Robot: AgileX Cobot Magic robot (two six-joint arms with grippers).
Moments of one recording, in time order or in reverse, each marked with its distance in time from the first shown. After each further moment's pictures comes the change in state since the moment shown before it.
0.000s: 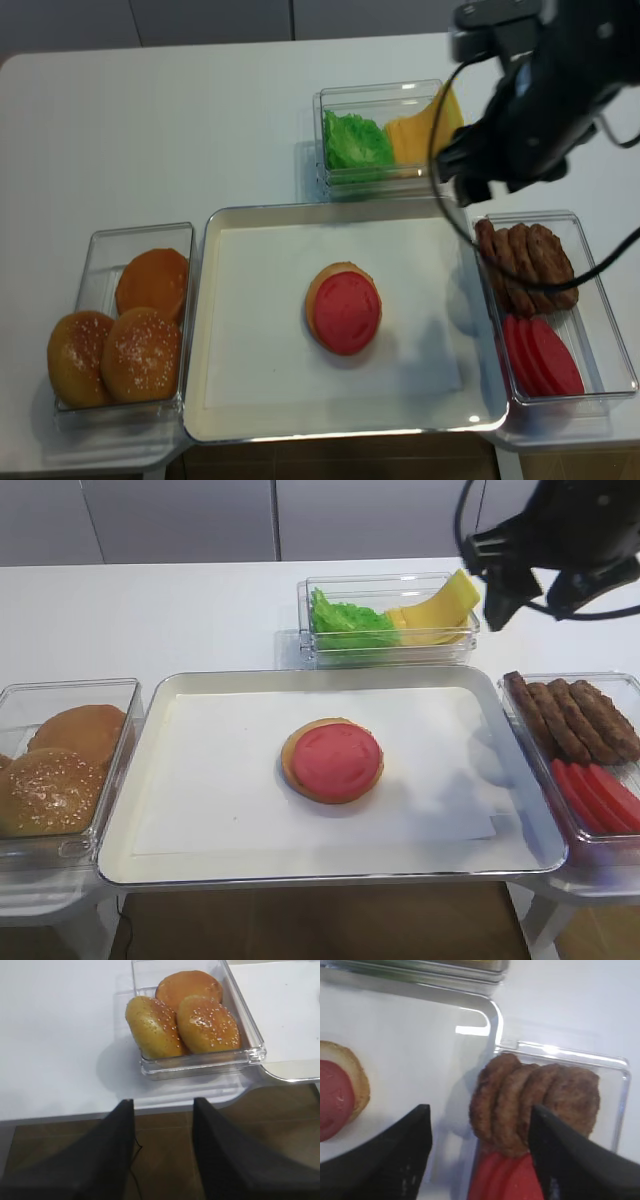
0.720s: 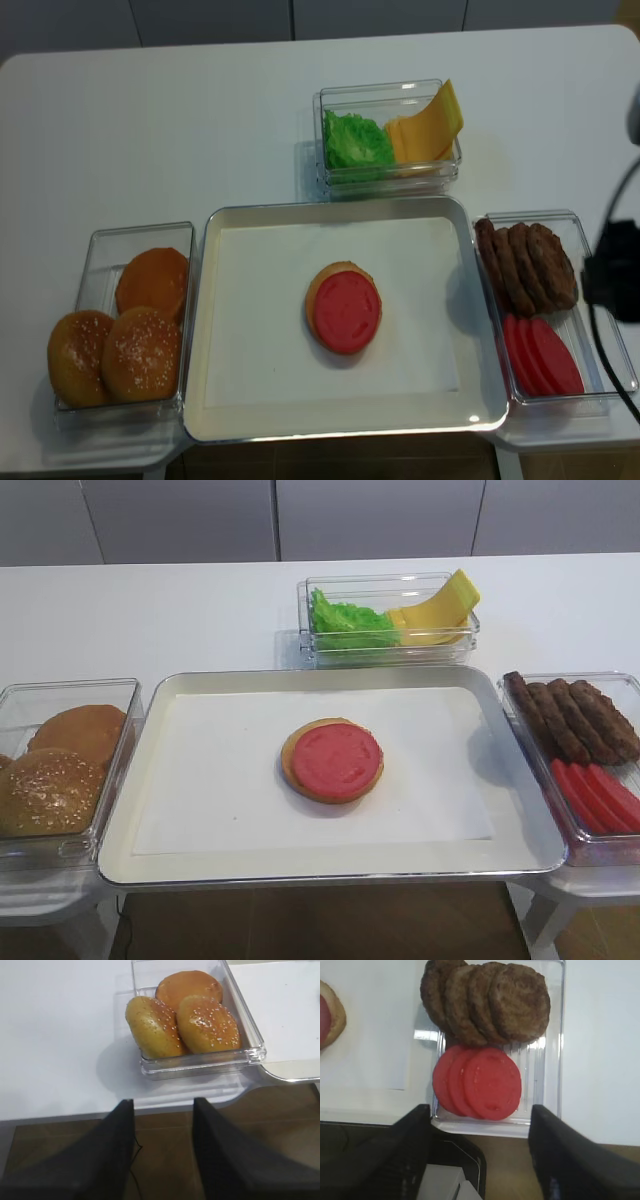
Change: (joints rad) left arm 0.000 0.000 0.000 0.000 0.000 0.000; right arm -0.161 -0.519 0.377 0.049 0.052 -0.043
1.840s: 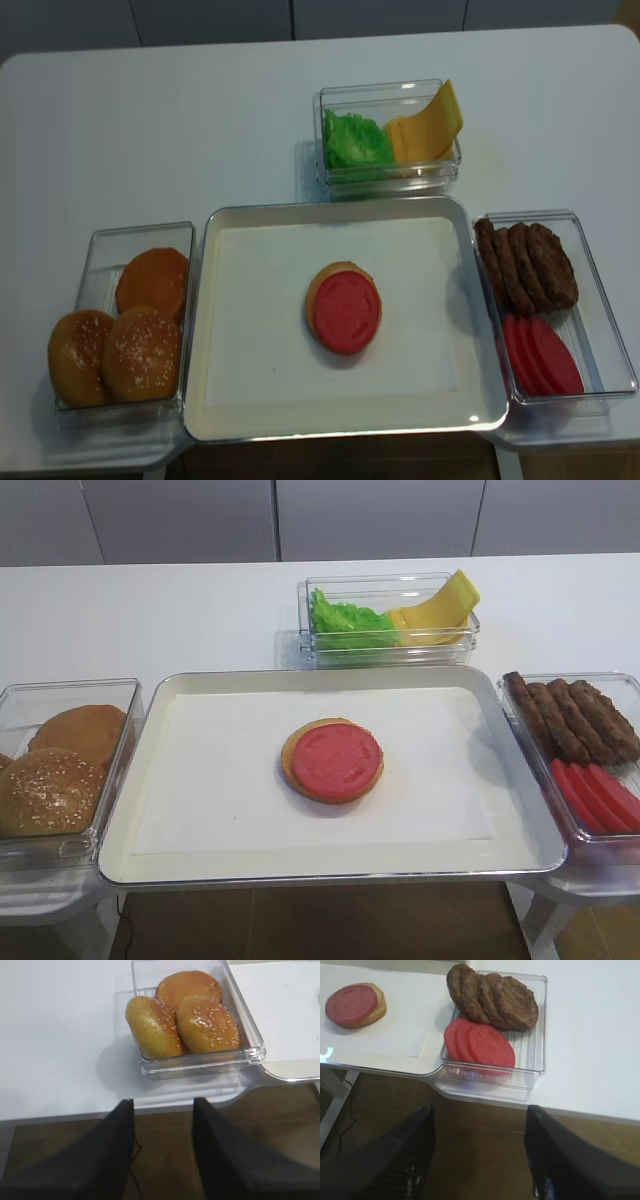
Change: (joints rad) left arm 0.000 0.000 0.000 0.000 0.000 0.000; right arm 0.000 -0.912 0.337 0.019 0.113 -0.098
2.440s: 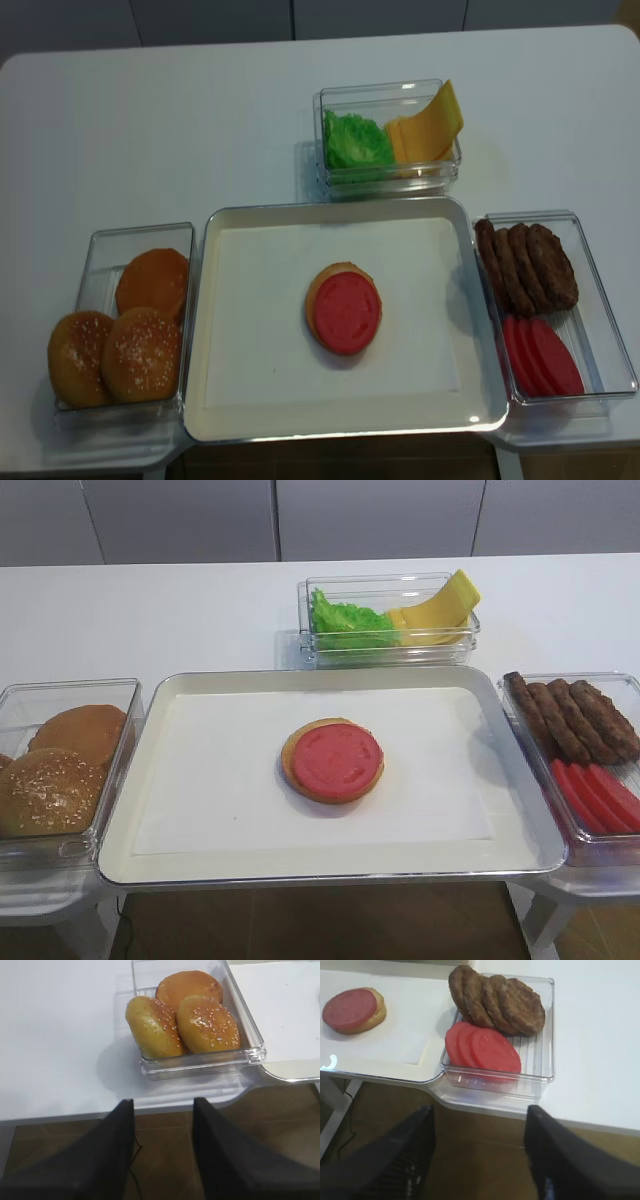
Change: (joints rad) left arm 0.000 0.000 0.000 0.000 0.000 0.000; right arm 0.000 -0.095 0.145 0.016 -0.101 0.000
